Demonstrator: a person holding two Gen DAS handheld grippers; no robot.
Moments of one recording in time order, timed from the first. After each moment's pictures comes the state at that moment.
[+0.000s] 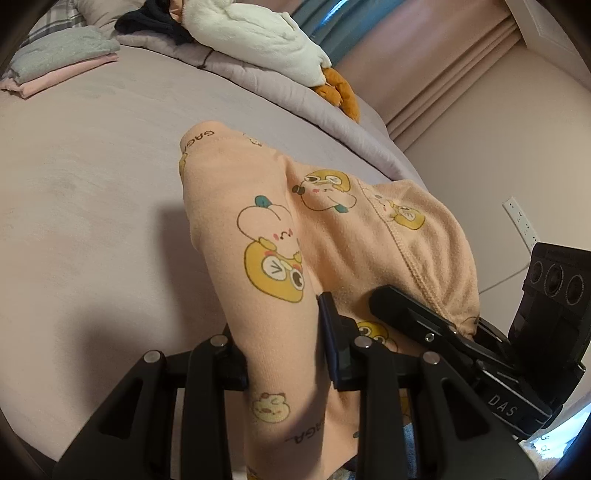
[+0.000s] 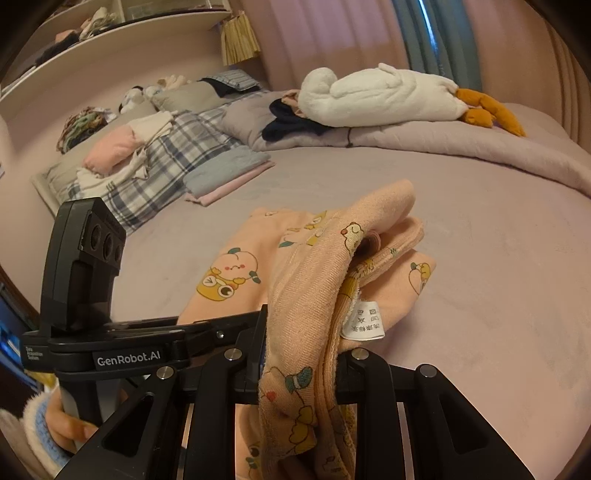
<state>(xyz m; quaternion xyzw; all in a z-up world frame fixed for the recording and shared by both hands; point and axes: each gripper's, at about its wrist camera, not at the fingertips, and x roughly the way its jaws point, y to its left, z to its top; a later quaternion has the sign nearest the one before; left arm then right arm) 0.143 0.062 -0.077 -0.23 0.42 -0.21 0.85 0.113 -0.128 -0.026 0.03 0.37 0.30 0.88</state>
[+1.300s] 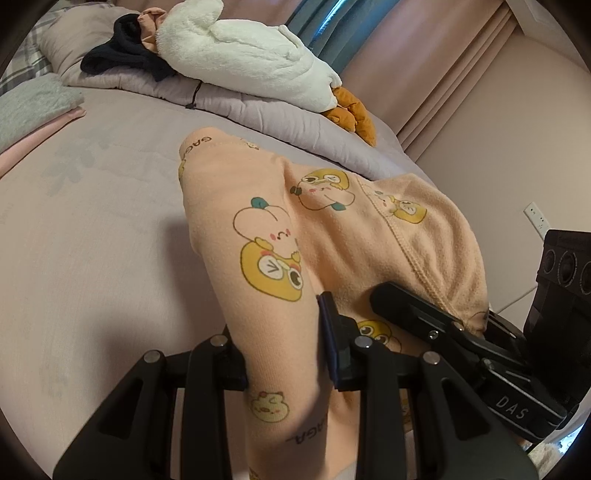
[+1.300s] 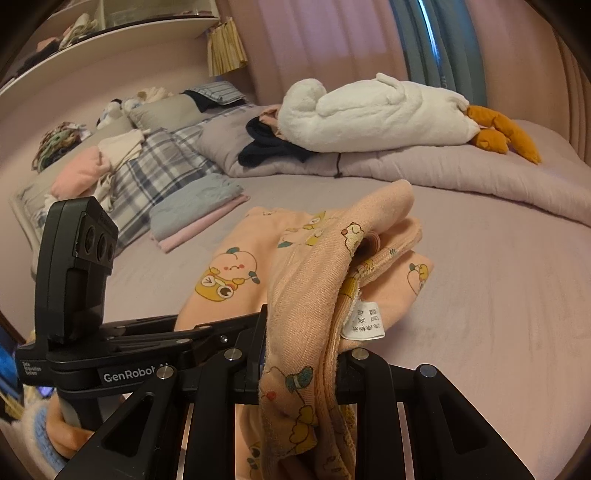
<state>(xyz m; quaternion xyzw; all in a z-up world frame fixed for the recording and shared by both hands) 0.284 0.083 -0.070 -0.18 0.40 -0.20 0.88 0.235 -0.099 -0.022 0.03 0.35 0.29 0.89</state>
